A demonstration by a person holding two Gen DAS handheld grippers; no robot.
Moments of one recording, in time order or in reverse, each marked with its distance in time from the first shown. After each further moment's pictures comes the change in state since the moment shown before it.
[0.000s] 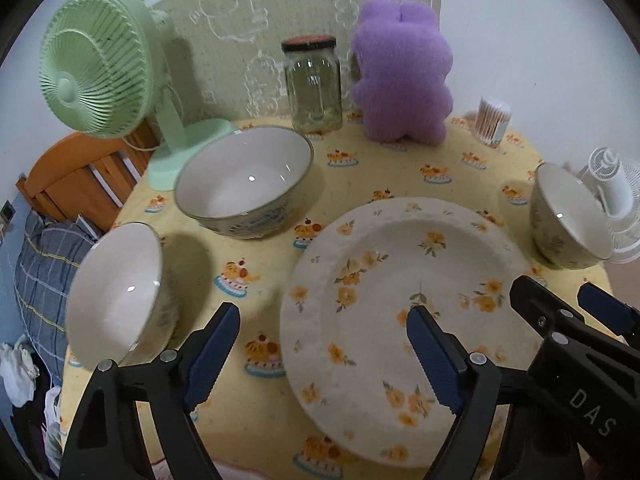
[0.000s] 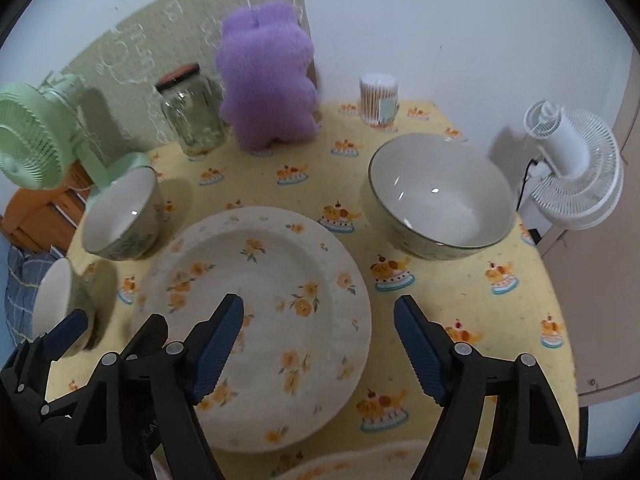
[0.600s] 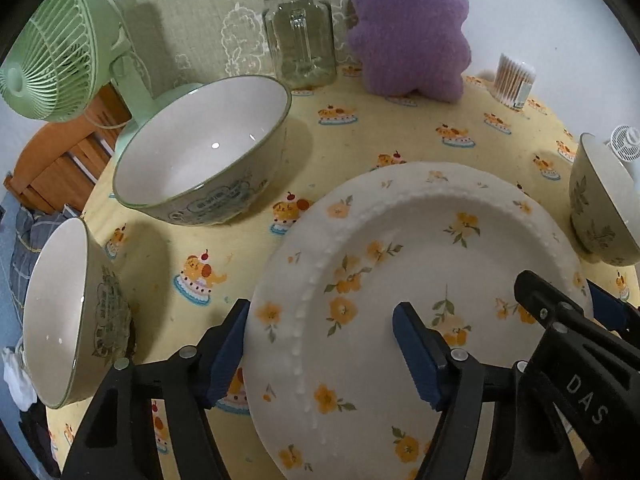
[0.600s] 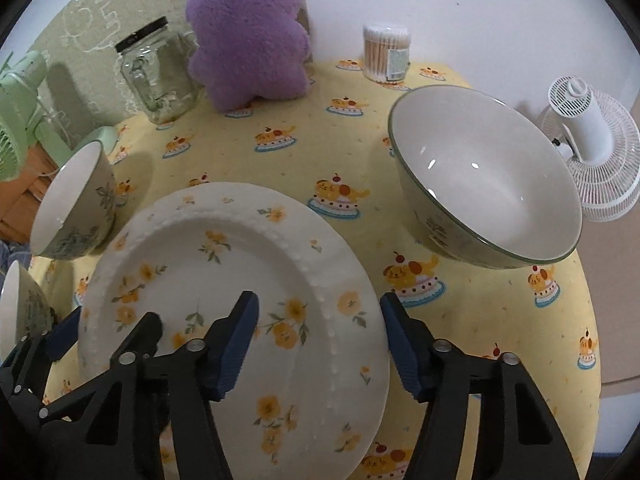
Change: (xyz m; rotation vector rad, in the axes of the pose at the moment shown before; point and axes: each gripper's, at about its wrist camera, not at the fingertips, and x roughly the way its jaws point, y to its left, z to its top) left arm 0.053 -0.008 0.006 0.022 0.115 0.000; right arm 0.067 -0.003 0.007 0.009 0.103 -0.019
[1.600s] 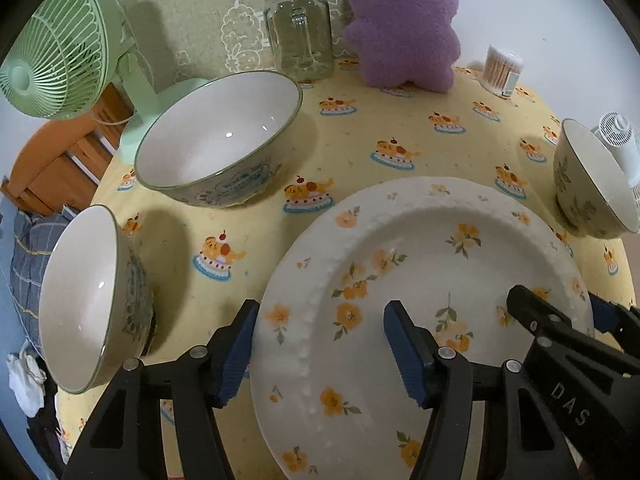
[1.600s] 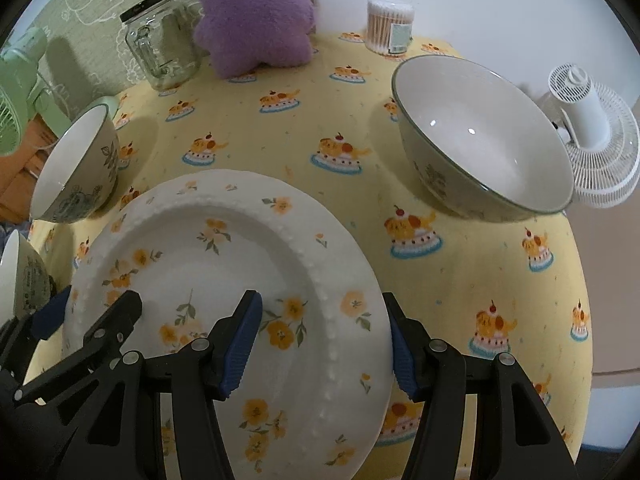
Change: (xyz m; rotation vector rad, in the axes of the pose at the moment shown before) left arm -0.017 0.009 -0.011 0.033 0.036 -0.013; right arm -0.013 0.008 -0.016 -0.027 0.095 -0.026
